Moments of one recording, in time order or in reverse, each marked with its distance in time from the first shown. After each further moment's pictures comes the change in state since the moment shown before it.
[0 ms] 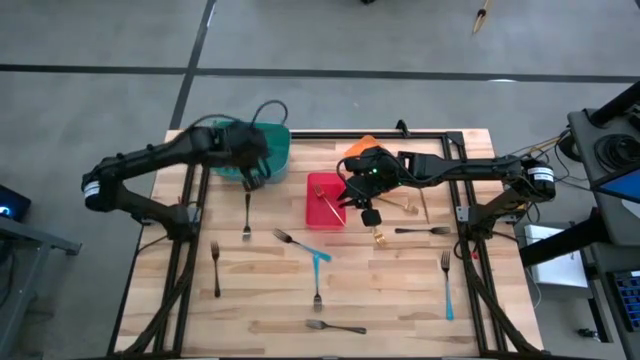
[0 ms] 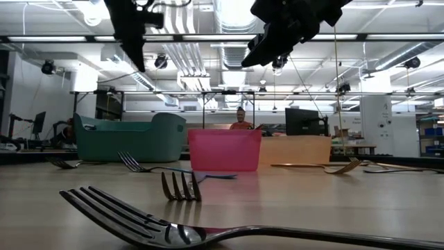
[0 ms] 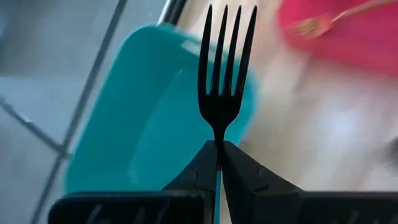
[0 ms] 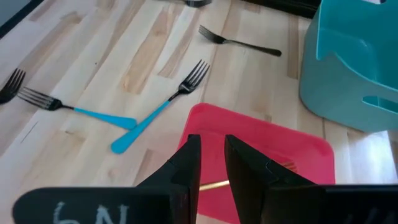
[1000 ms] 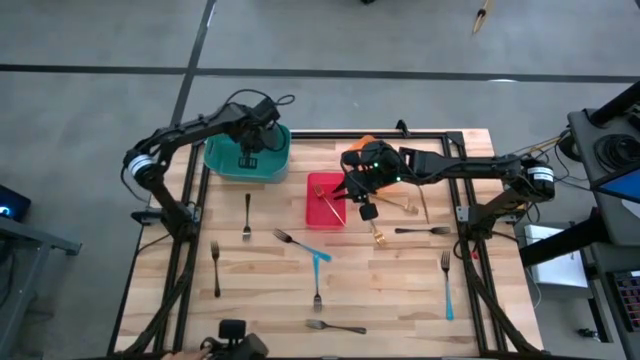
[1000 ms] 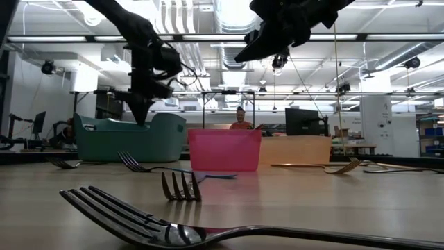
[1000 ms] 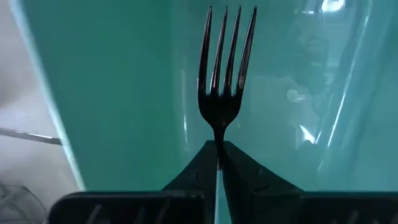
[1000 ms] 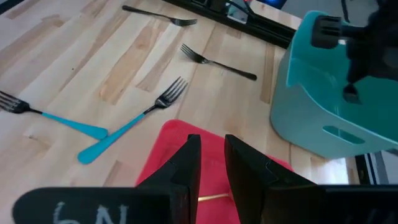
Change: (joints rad) left arm 0.391 0.400 -0.005 0.149 0.056 0.758; right arm -0.035 0.001 0.000 0.081 0.004 -0.109
